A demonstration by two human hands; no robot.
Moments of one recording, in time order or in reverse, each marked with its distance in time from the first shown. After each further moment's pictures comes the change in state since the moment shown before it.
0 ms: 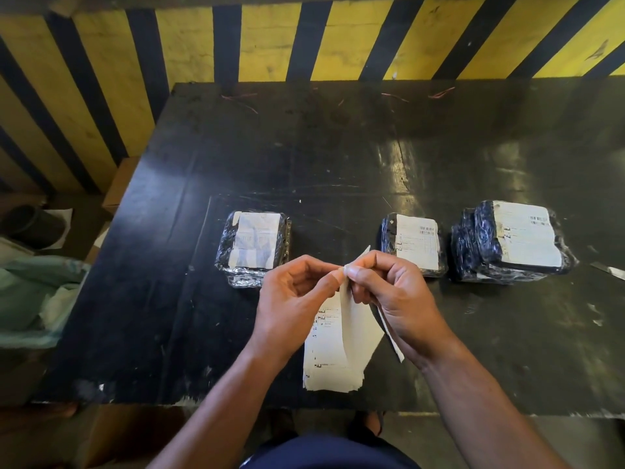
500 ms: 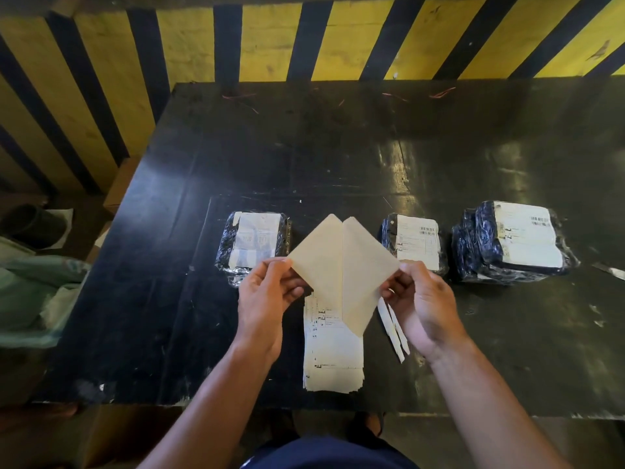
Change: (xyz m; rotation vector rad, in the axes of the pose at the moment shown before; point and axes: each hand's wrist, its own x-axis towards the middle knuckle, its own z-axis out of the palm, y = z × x) left_hand 0.017 -0.026 -0.017 -0.392 0.354 -0.303; right_hand 0.014 0.031 -0.034 0.454 0.340 0.183
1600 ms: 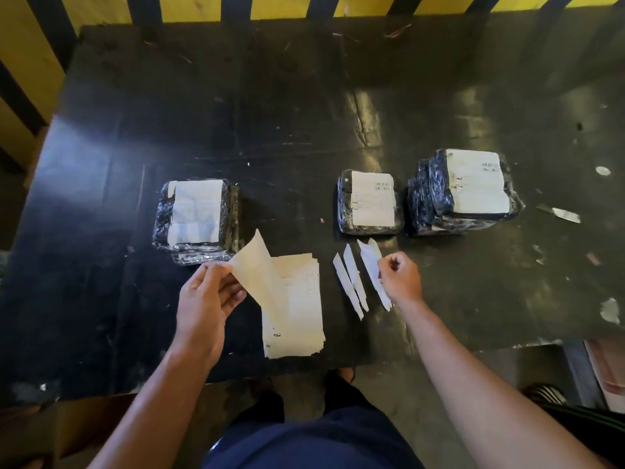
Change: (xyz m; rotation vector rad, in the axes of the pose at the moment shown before) left_hand 0.006 -0.044 -0.020 0.182 0.042 -0.107; right_hand 0.092 0.072 -0.154 -0.923 0.411 -0.024
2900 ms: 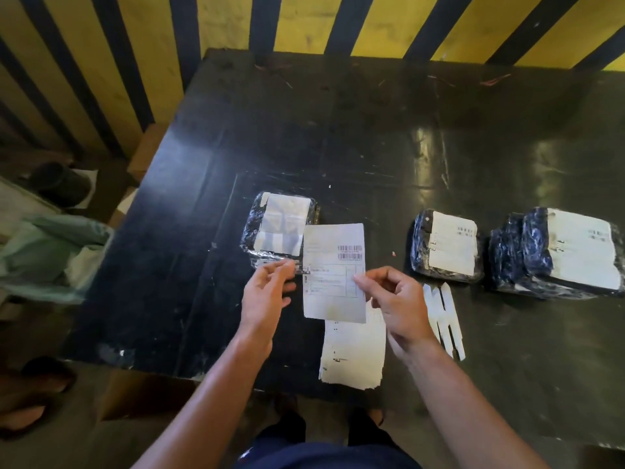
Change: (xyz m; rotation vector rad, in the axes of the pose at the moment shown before) left_hand 0.036 0.010 -0.042 0.064 0.098 0.023; right_hand -0.124 -0.137 0.072 0.364 -0.452 -0.175
